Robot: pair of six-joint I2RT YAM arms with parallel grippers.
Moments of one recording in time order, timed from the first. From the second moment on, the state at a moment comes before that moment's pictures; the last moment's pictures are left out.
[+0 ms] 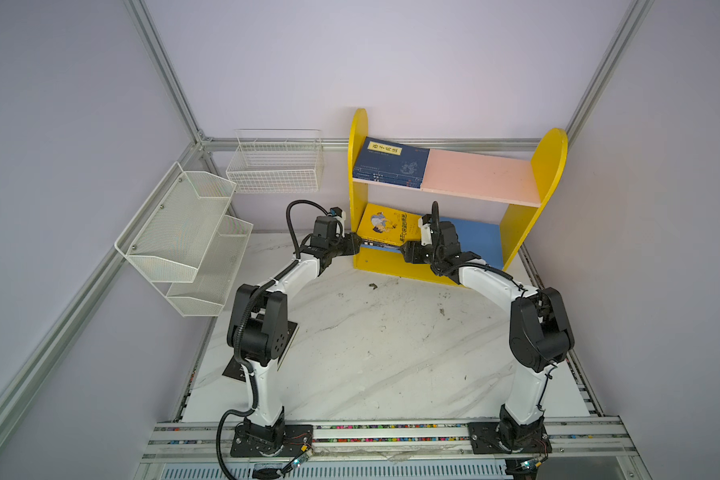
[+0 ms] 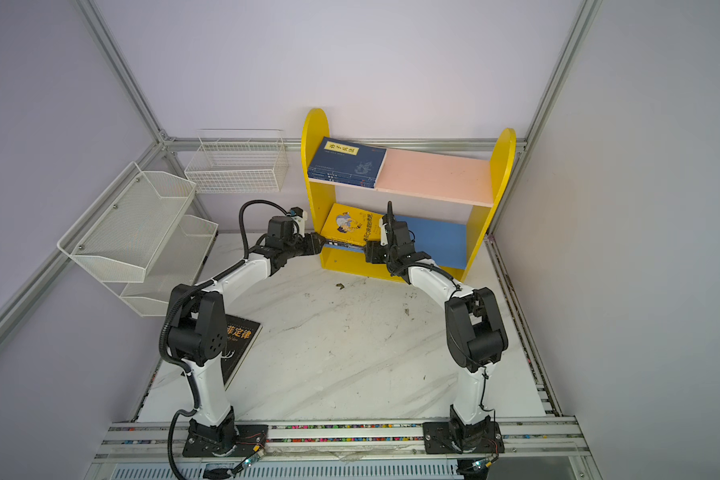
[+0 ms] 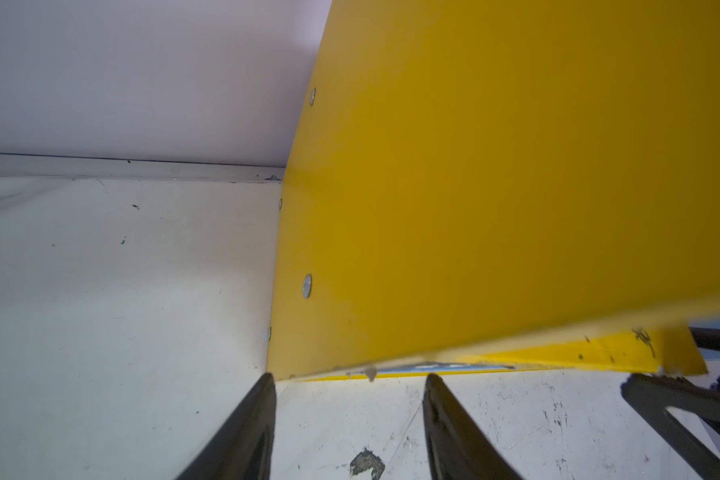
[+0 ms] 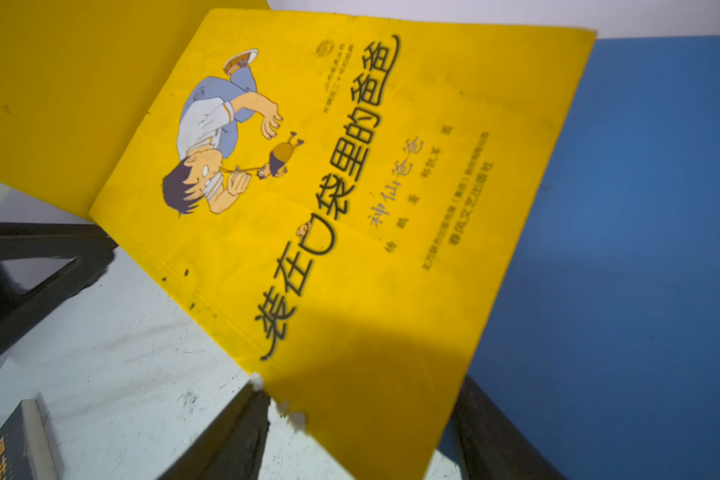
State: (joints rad) left arm -0.28 1.94 1.54 -0.12 0.17 -0.34; right arm 0.39 1.90 1.46 -0.11 -0.11 0.33
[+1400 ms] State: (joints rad) left arm -0.02 1.59 0.89 -0.53 -0.57 -0.95; right arm 0.57 1.67 1.09 0.00 -0.09 0.58
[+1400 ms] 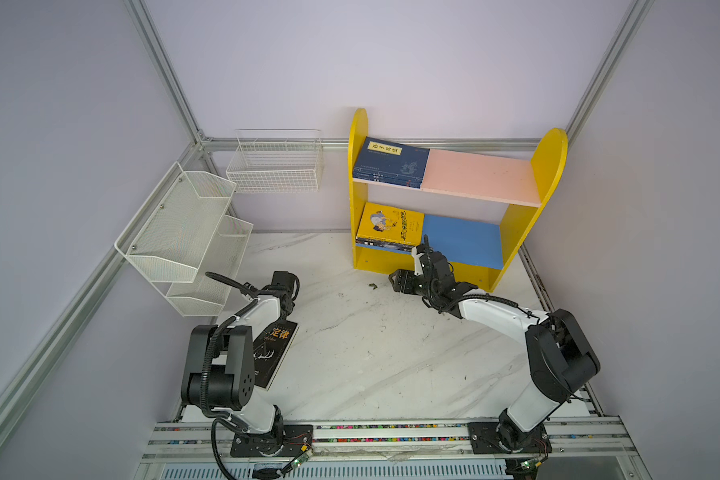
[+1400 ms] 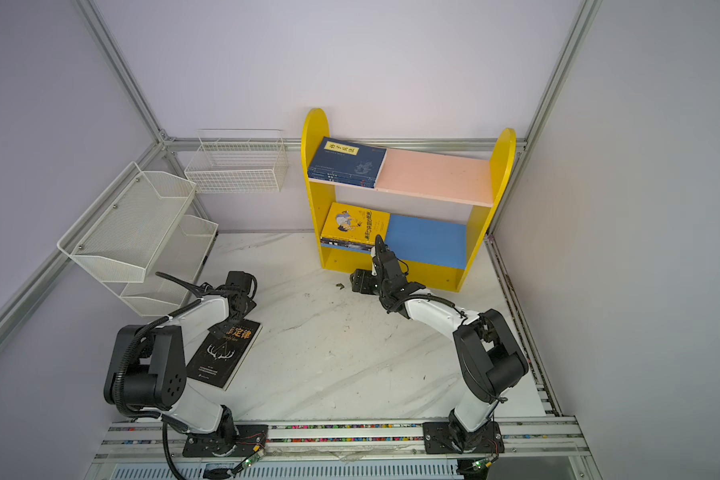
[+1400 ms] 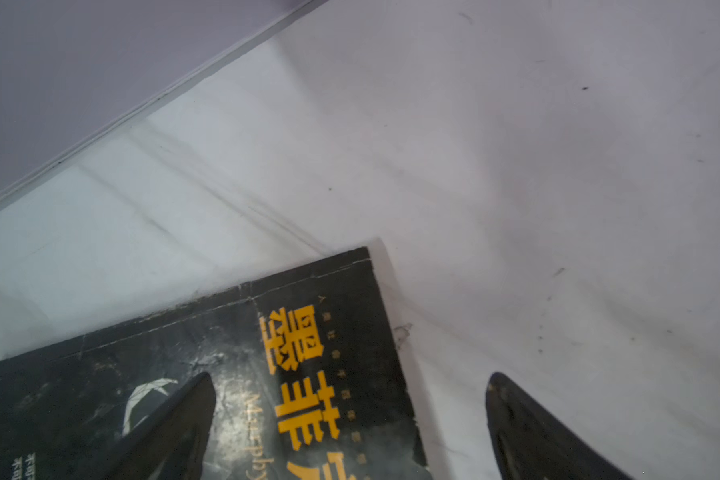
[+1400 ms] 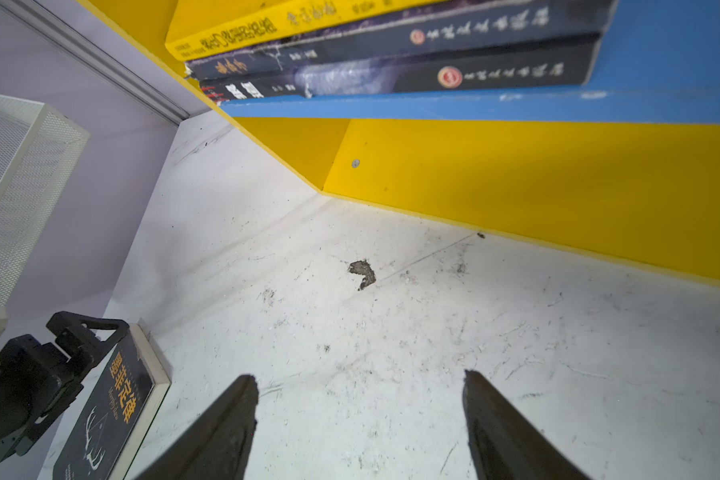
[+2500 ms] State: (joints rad) left arm -0.15 1.22 0.77 -0.67 -0.37 -0.97; right arm 0.76 2.04 1.44 0.00 -0.22 0.51
